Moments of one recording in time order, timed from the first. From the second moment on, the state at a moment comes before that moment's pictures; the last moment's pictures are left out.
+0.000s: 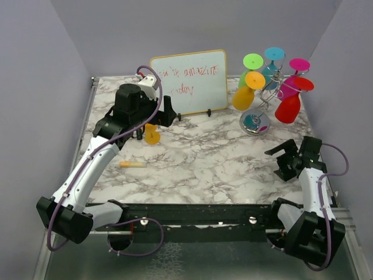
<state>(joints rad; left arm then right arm) -0.41 1.20 1.28 -0.51 0.19 -0.19 -0.33 0.94 0.54 -0.62 -0.21 0.78</state>
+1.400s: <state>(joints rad) -0.41 1.24 1.26 -0.49 0.26 -0.16 -0.67 1.10 1.25 -0.52 -0.48 0.71</state>
